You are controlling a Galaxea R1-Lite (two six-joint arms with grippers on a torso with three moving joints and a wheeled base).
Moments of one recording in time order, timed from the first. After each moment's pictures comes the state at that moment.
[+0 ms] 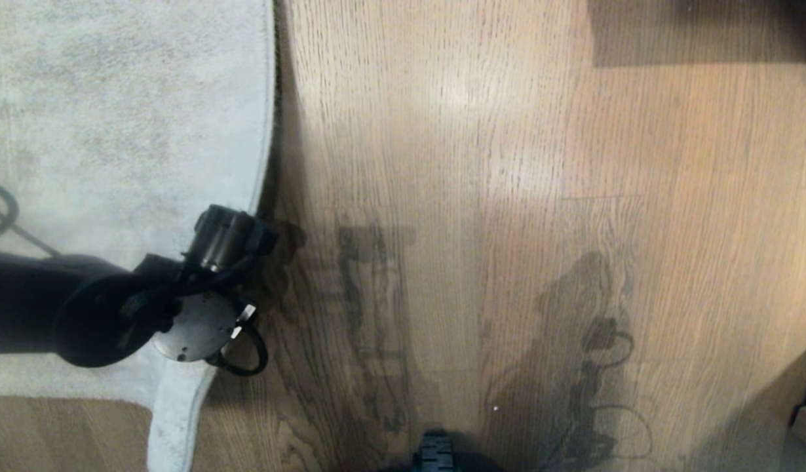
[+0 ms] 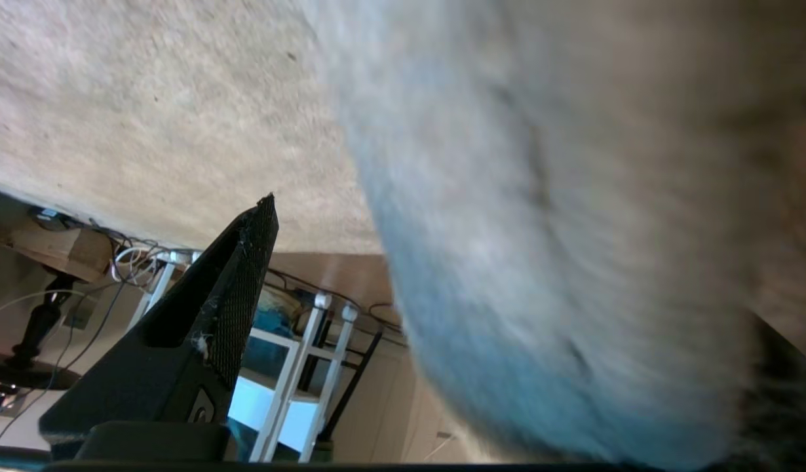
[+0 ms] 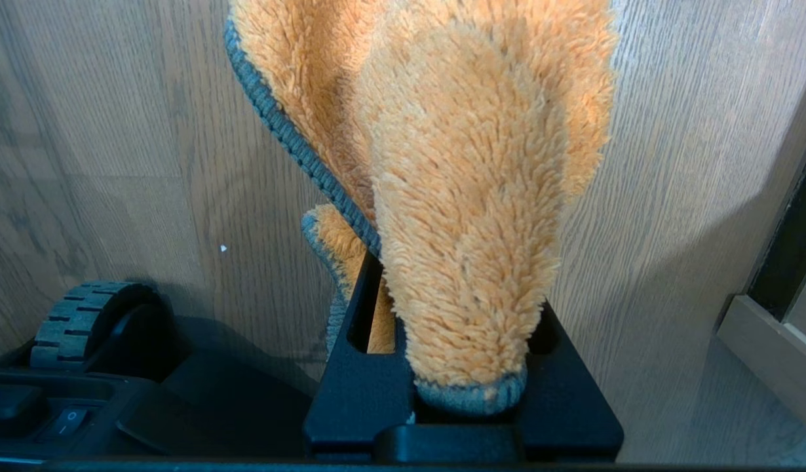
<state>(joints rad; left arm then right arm) -0.44 1.71 -0.90 0.02 0.89 0.21 0.01 0.00 0.00 0.02 0.02 -0.06</state>
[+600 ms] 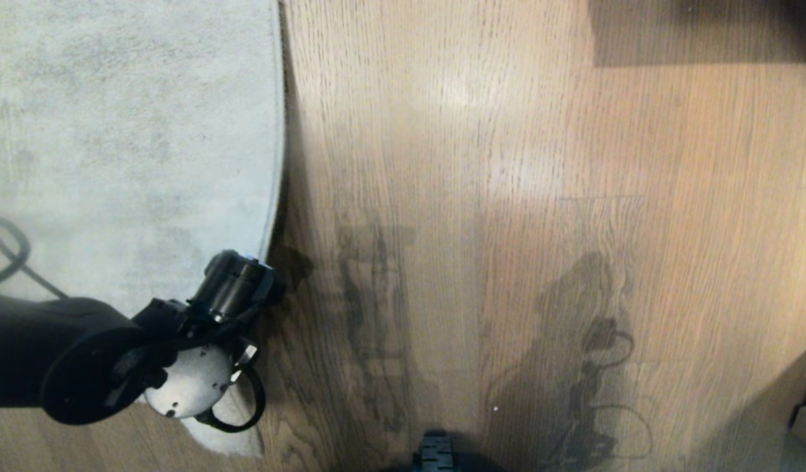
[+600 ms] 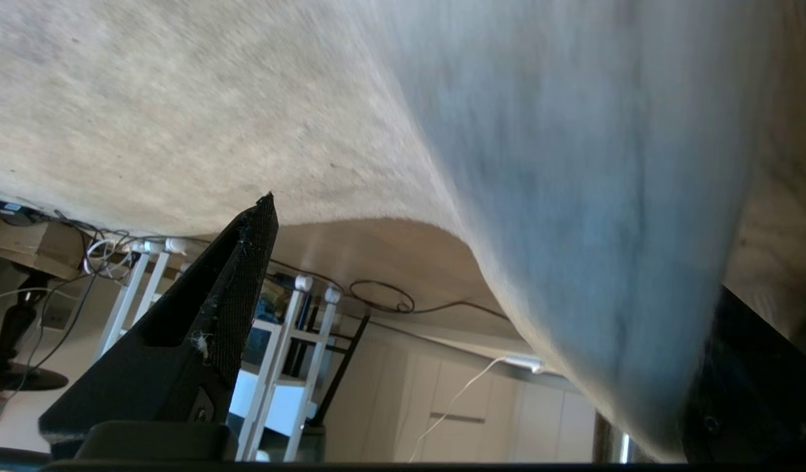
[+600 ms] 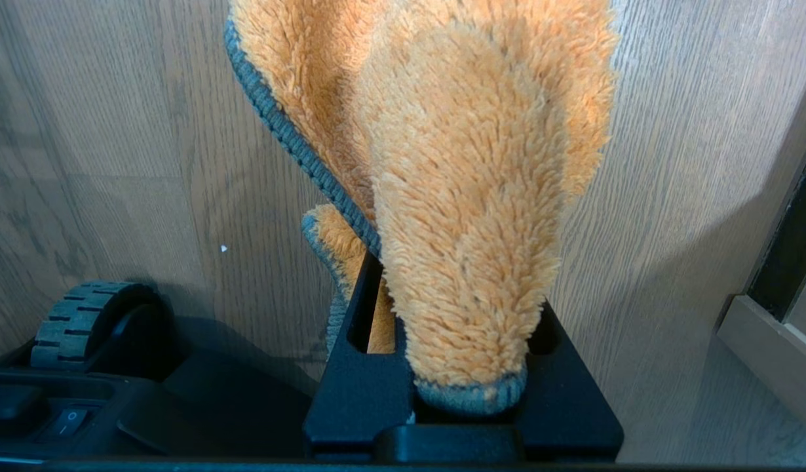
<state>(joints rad) -0.52 1.68 -0.75 0.02 0.88 0.10 0.01 0.00 0.00 0.02 0.02 -0.06</state>
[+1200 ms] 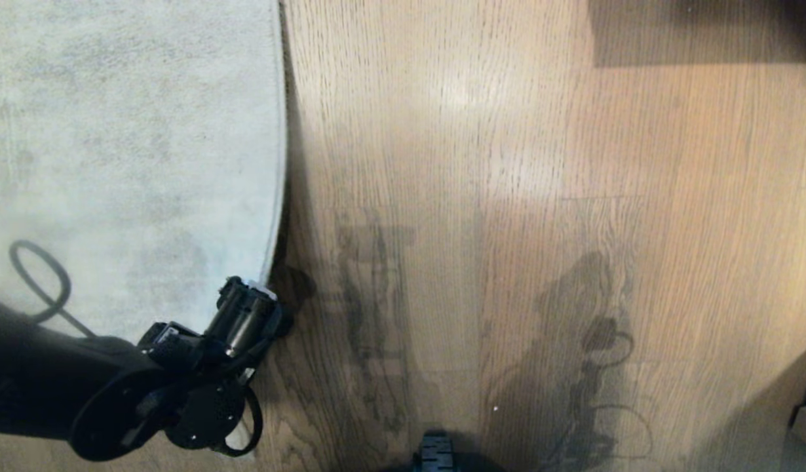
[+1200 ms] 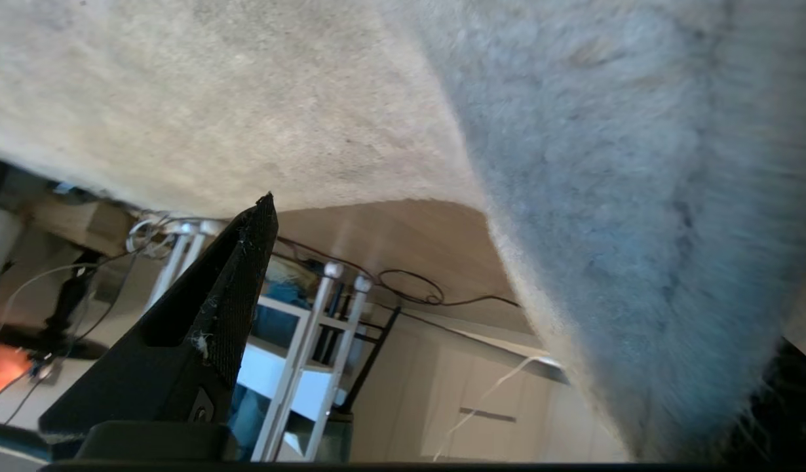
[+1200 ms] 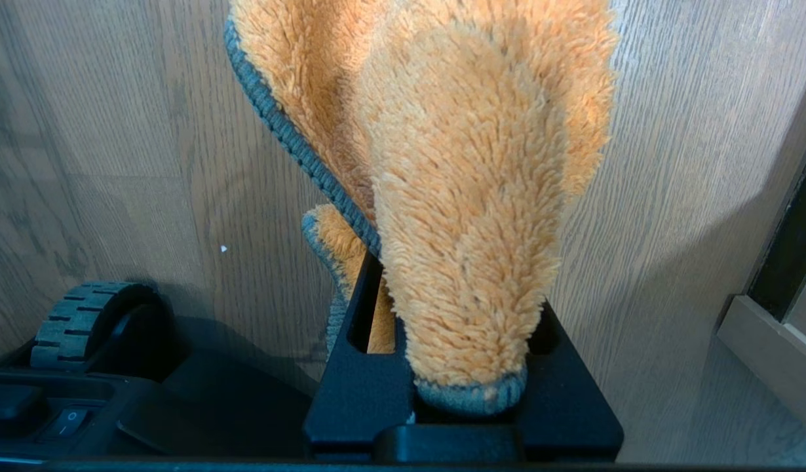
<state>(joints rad) -0.53 1.75 -0.62 -0.17 0.99 0.11 0.01 0.00 0.00 0.02 0.02 -0.06</state>
